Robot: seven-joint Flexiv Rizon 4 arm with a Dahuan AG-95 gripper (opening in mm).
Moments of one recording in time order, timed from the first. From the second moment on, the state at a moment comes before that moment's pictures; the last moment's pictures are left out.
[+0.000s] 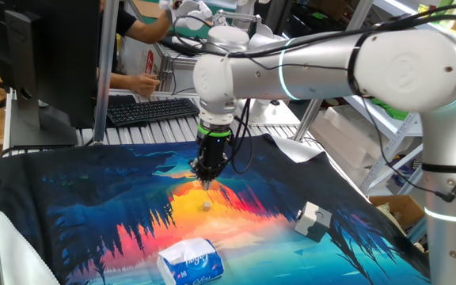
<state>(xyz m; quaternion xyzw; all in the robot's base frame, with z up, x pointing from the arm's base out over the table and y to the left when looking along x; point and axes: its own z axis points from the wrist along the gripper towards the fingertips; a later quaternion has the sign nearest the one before) 0.652 0.055 0.067 0.09 -0.99 0.03 0.08</state>
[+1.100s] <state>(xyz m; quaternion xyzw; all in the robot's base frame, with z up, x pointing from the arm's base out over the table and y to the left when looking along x) 0.629 0.037 0.041 0.11 -0.99 0.03 0.07</state>
